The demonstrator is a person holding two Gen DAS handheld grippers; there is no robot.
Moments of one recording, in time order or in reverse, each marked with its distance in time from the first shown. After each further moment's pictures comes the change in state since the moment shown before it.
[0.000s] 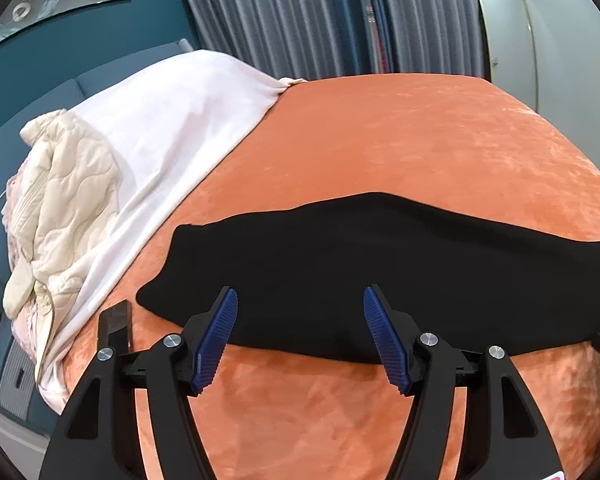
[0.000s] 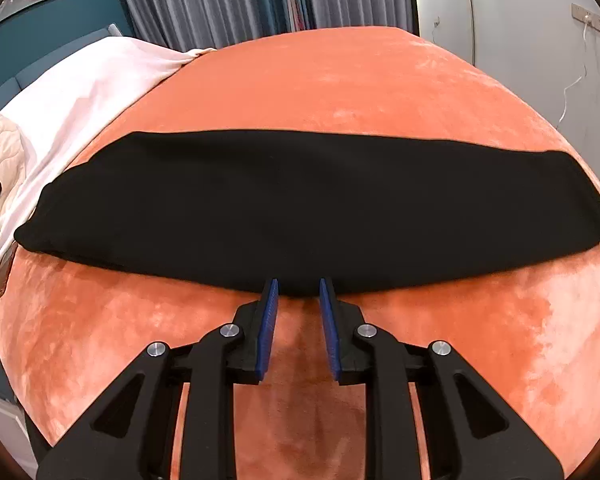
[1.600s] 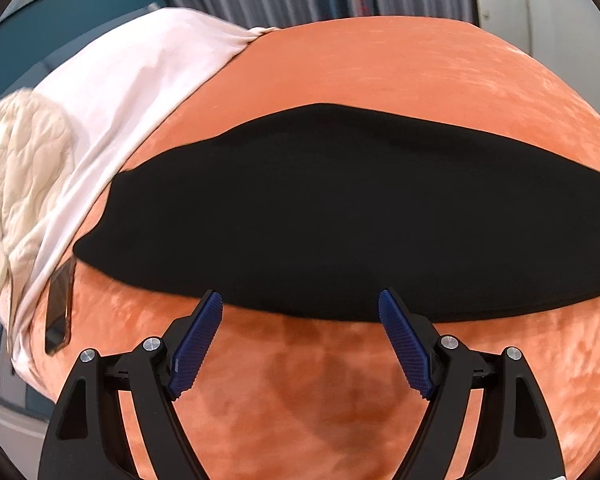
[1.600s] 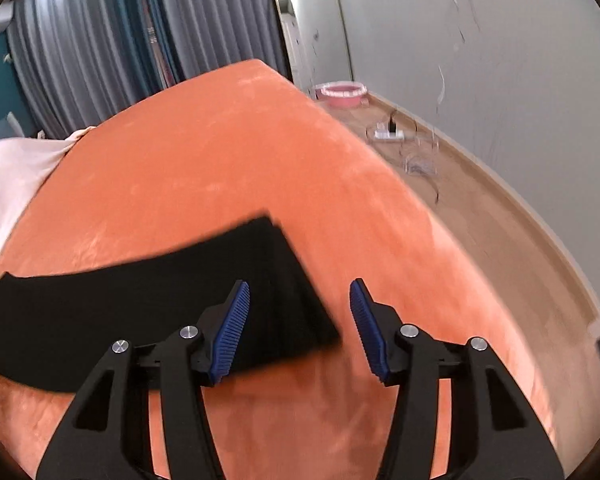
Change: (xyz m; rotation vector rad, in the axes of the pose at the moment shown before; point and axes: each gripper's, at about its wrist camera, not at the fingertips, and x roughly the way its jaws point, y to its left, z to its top) left arm 0.058 -0.073 -0.048 0.009 0.187 -0.011; right arm -0.051 -0.265 0.044 0.304 -0.112 -0.235
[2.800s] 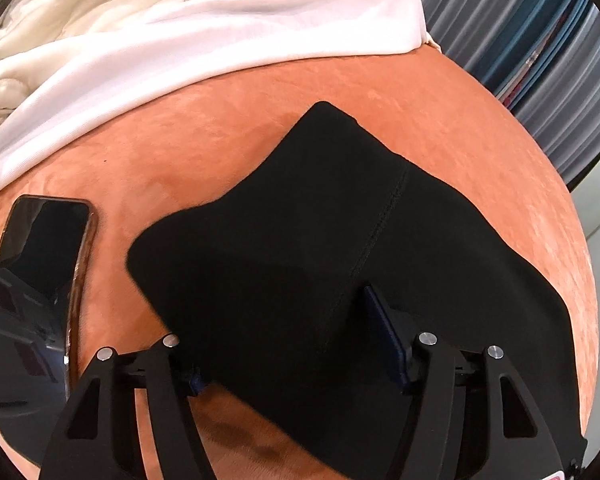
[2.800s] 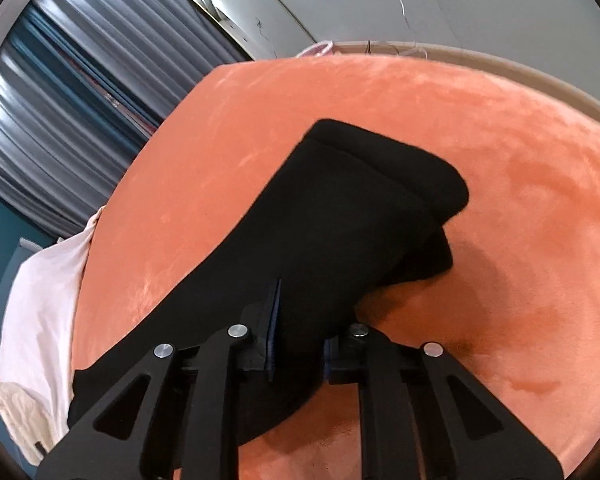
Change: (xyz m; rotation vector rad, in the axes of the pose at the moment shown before) left arm 0.147 0.284 0.028 -0.652 0.096 -0.165; right arm 0.043 0.045 -0.029 0.413 0.026 0.132
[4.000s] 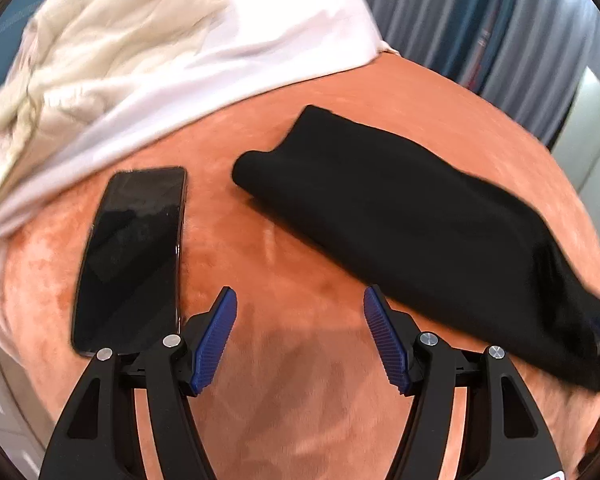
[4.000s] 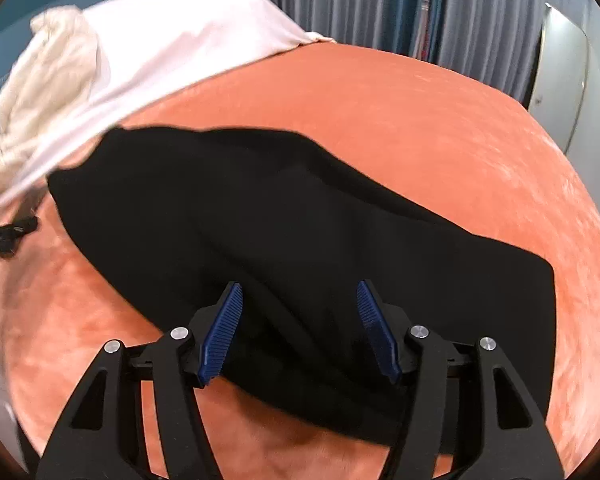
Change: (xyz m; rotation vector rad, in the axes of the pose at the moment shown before) left arm -0.079 0.024 -0.072 0.159 -0.108 -0.010; right arm 0.033 0.342 -0.241 -1.068 0.178 0.232
